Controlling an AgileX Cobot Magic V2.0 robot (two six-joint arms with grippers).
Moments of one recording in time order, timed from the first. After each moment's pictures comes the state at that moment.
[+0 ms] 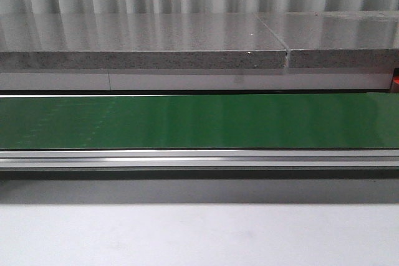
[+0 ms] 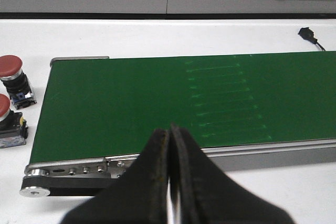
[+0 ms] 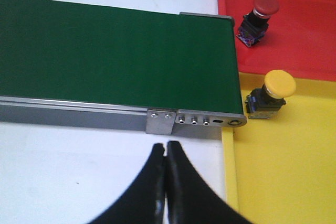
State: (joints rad) left arm -0.15 0.55 -0.51 -0.15 0.53 0.01; right arm -0.08 0.45 -0.54 0.00 0.76 -0.04
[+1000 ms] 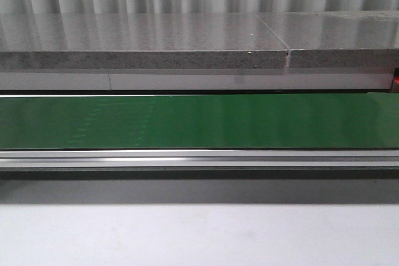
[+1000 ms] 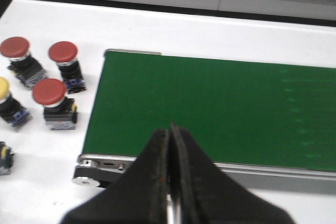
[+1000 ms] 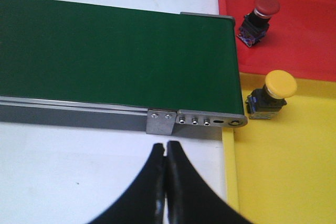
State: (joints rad) left arm 0.04 0.67 -0.57 -0.13 0.52 0.00; right arm -0.08 0.45 -0.54 0.00 0.76 -0.04
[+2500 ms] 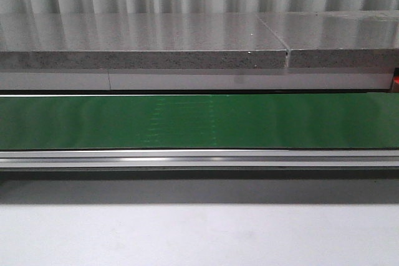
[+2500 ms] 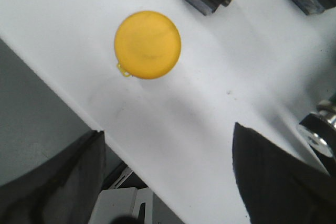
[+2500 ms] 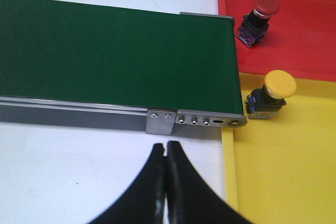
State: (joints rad) left arm 0.69 1.32 -0.81 -0.16 0.84 -0.03; right arm -0.08 0.45 -0.54 0.00 0.76 -0.04
